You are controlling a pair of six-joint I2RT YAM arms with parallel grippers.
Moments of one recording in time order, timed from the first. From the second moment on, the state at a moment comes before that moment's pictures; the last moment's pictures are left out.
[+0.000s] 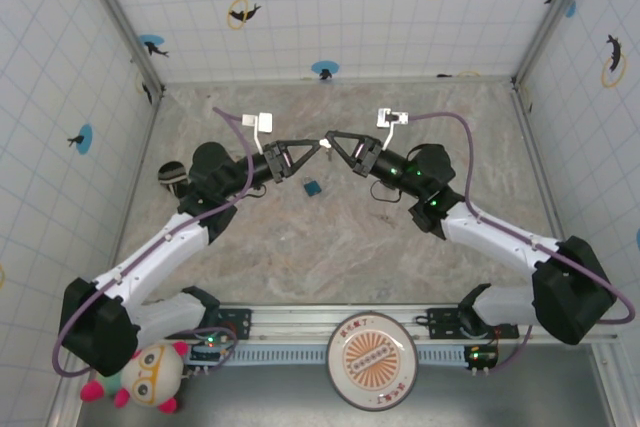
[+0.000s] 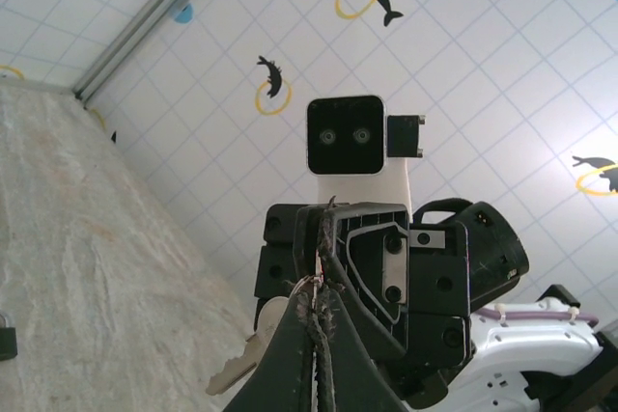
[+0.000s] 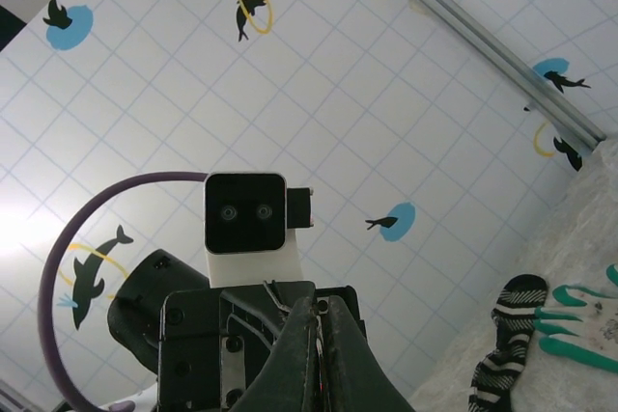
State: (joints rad) left arm -0.53 1.10 0.74 0.52 0.73 -0.92; right arm 0.72 1.28 0.76 0.81 -0.41 1.01
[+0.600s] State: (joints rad) left arm -0.53 1.18 0.94 0.13 0.76 -0.70; right arm 0.59 1.12 0.73 0.59 -0.49 0.97
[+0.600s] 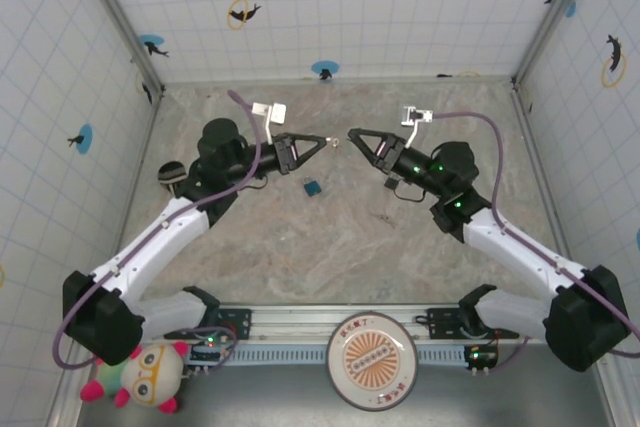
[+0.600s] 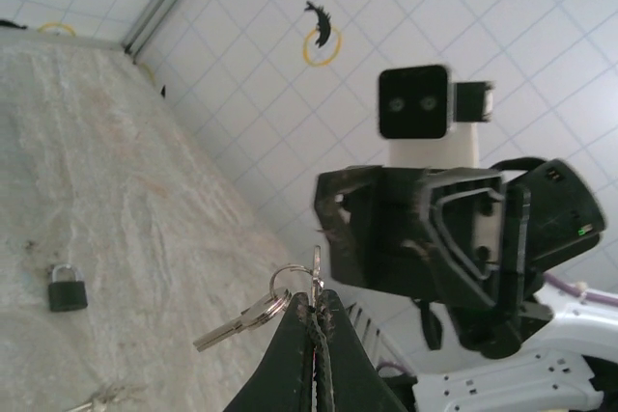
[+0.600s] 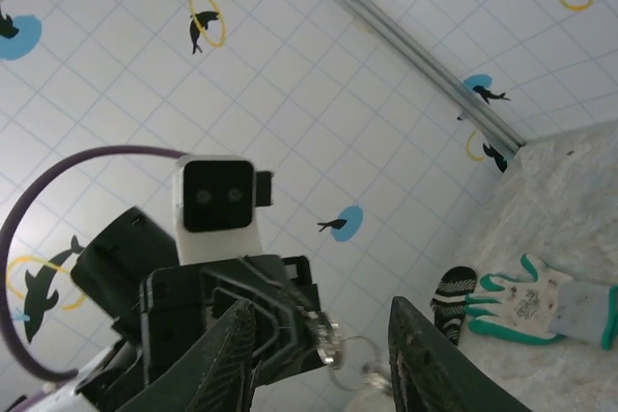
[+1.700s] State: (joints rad) left arm -0.54 1.20 0.97 0.00 0.91 -0.63; right arm 0.64 1.16 0.76 0.42 -0.65 0.85
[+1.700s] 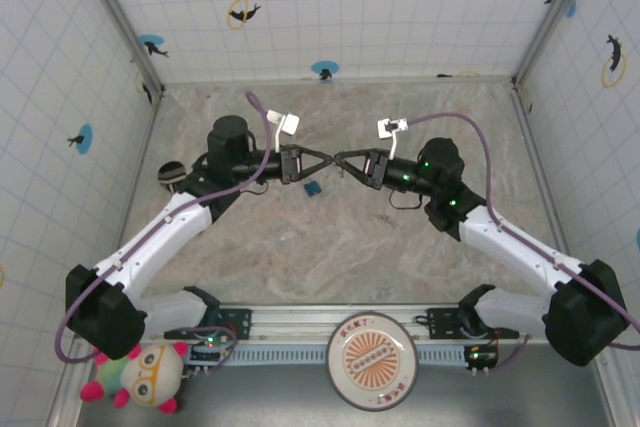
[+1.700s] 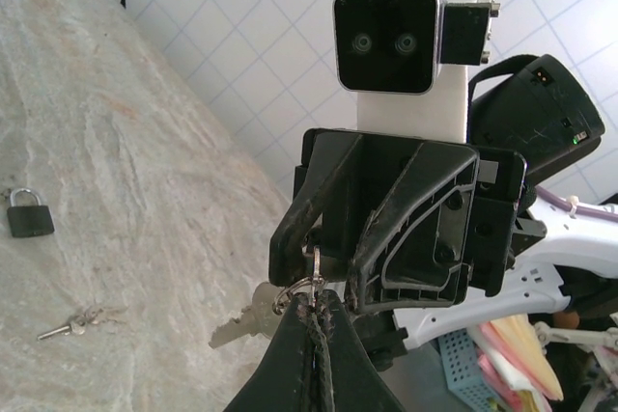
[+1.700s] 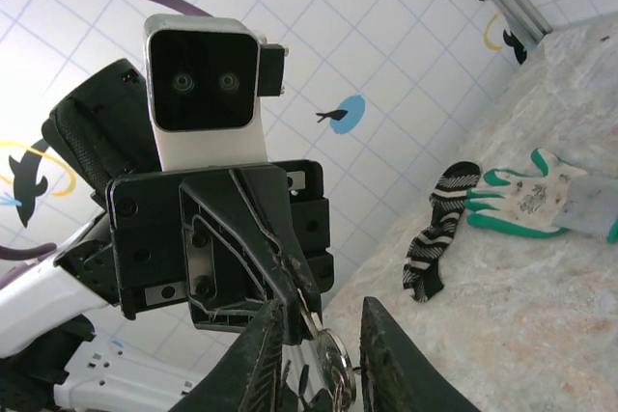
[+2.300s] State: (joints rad) left arm -0.54 1.20 0.97 0.00 0.93 -0.63; right arm 0.62 1.12 0.76 0.33 -0.69 0.78
